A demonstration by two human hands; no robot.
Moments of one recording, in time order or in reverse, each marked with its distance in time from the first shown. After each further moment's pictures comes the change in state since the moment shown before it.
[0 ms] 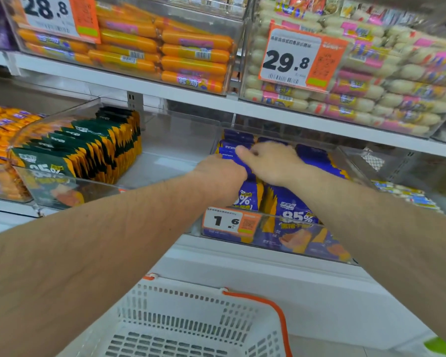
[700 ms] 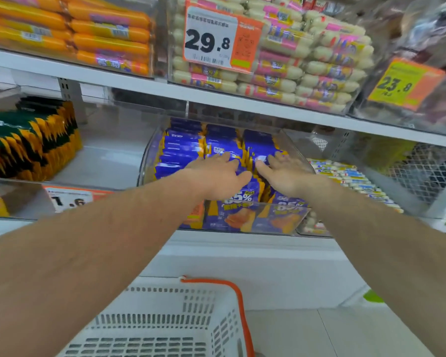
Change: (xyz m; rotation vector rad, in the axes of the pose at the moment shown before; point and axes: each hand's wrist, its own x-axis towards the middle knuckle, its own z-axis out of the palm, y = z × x) left_hand 0.025 0.079 -0.015 -0.349 -0.071 0.004; right_hand -0.057 0.141 -0.003 -0.243 -0.219 0.312
